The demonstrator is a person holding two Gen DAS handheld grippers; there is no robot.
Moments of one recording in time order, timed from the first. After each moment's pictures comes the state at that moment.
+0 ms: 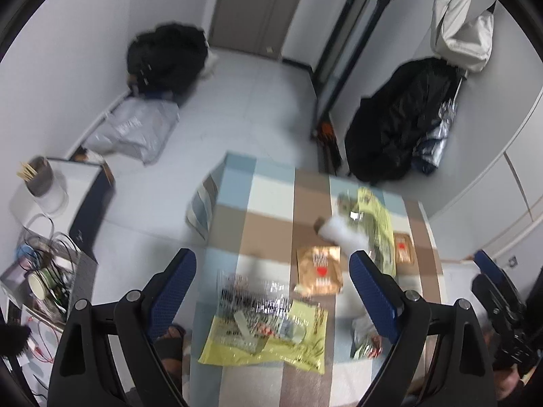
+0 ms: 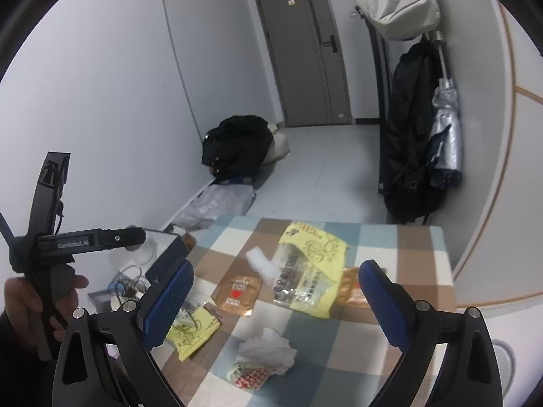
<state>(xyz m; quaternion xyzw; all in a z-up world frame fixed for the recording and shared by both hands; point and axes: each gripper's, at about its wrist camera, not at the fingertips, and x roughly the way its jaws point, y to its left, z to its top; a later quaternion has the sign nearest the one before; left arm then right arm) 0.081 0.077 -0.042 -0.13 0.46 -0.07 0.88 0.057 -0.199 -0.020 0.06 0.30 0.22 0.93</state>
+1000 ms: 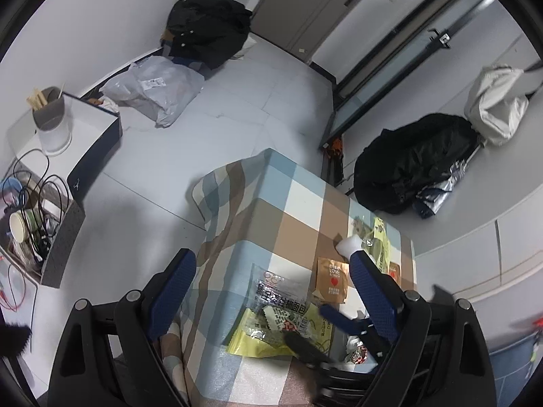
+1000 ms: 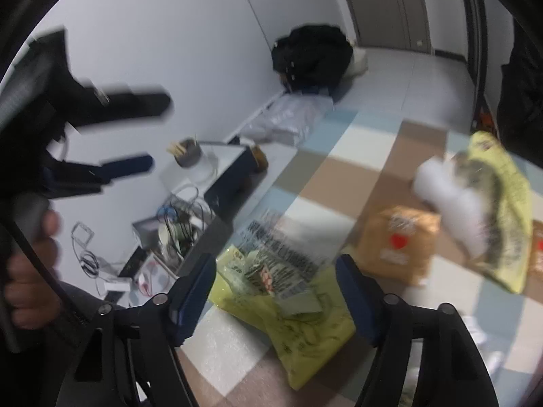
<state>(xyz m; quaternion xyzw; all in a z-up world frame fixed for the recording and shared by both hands) 0.075 0.162 -0.046 -0.27 0.46 -0.05 0.85 0.083 -0.032 -0.113 0.01 0.46 0.36 0.82</state>
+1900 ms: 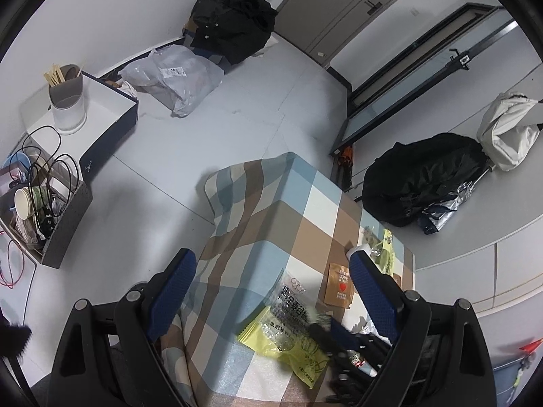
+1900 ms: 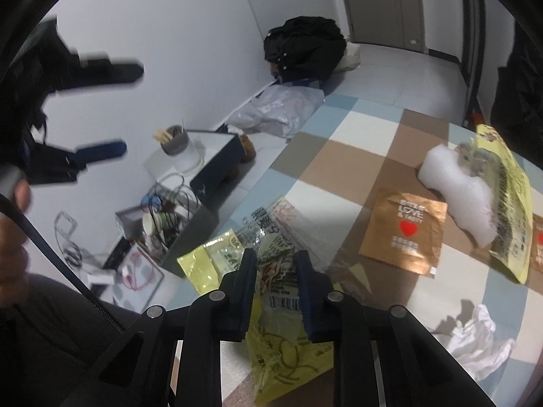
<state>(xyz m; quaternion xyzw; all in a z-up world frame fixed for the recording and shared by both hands) 0.073 0.181 -0.053 -0.30 0.46 -0.02 0.83 0.074 -0.028 -0.115 0.00 0.46 0.33 0.83</state>
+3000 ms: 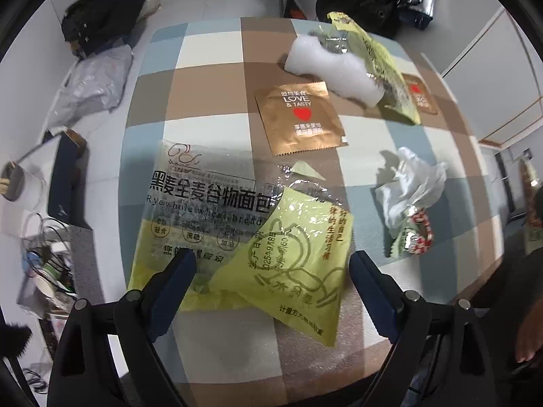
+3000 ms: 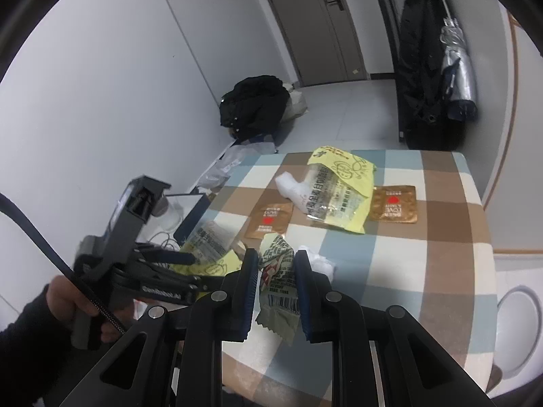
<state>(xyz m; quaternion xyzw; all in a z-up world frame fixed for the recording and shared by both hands) 0.058 0.029 -0.125 0.03 0.61 -0.12 0.78 0.015 -0.202 -0.056 0.10 0.38 0.26 0.88</state>
